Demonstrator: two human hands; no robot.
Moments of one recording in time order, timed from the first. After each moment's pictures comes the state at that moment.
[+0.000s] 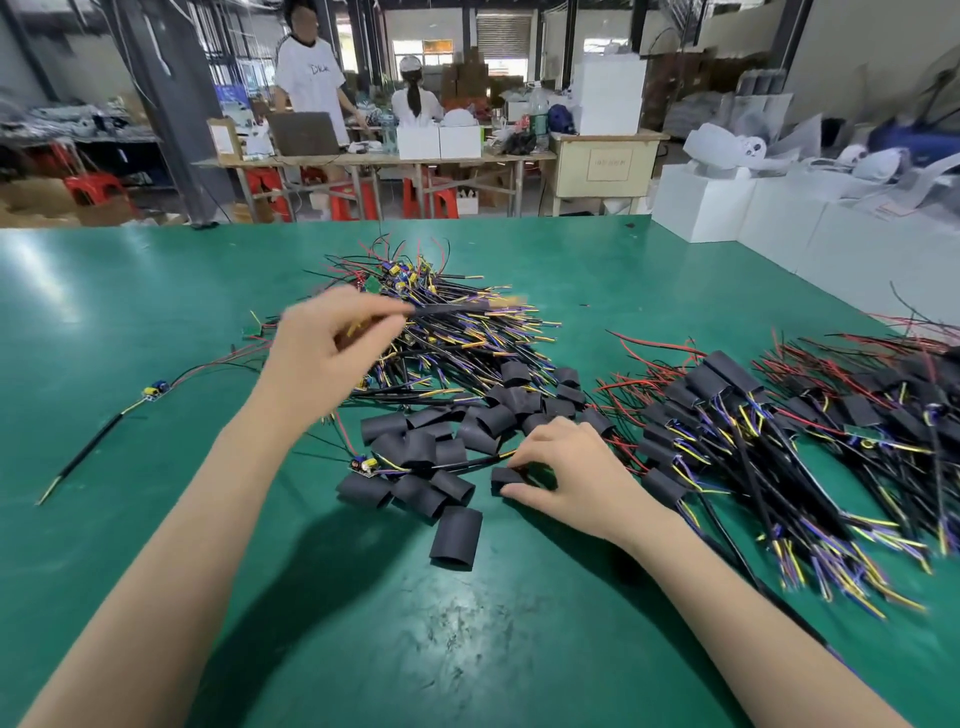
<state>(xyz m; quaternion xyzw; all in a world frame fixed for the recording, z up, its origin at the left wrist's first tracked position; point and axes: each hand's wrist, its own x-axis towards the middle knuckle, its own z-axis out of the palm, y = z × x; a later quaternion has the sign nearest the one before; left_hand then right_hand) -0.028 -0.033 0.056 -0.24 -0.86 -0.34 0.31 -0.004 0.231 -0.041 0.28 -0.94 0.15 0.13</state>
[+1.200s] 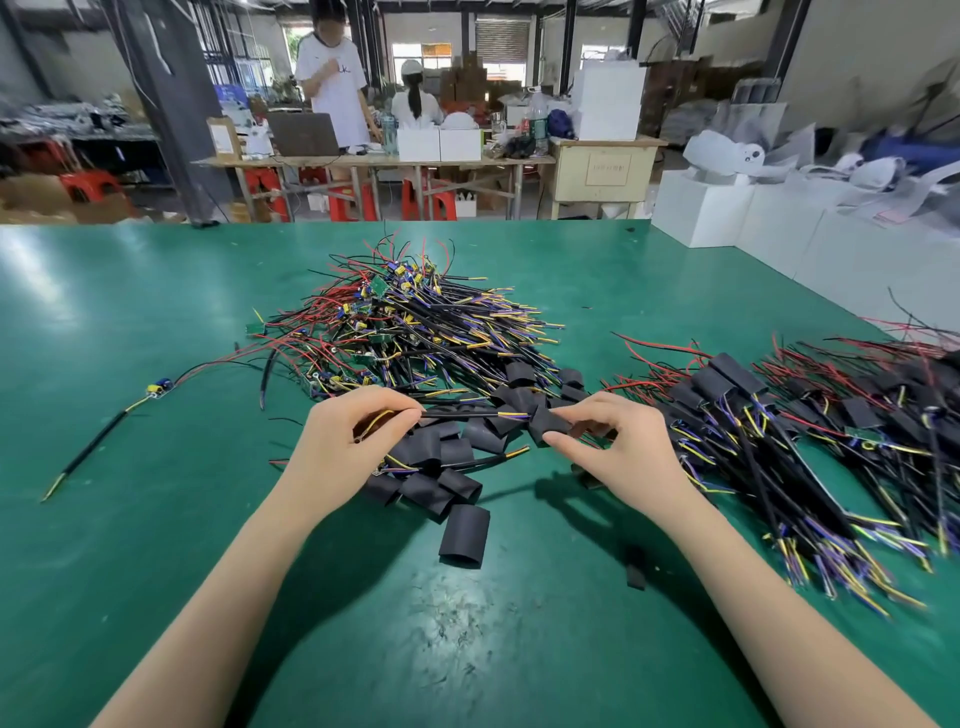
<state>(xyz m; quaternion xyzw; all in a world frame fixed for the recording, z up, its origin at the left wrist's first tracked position) 0.003 -0.035 -0.010 -0.21 -0.85 -0.43 0.21 0.001 0.249 -0.023 0.17 -0.87 0.39 0.24</state>
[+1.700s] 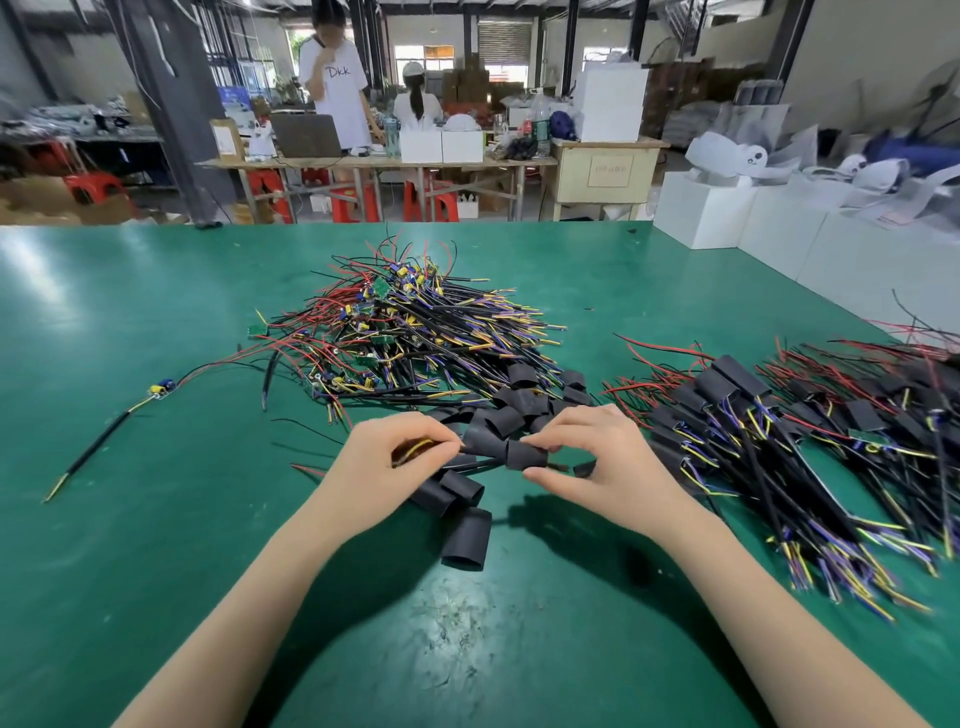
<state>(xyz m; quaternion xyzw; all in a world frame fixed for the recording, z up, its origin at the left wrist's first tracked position) 0.012 -0.013 -0.016 -0.25 -0.86 -0.42 0.14 0.010 0.241 -0.020 0.31 -0.89 0.28 0.21</state>
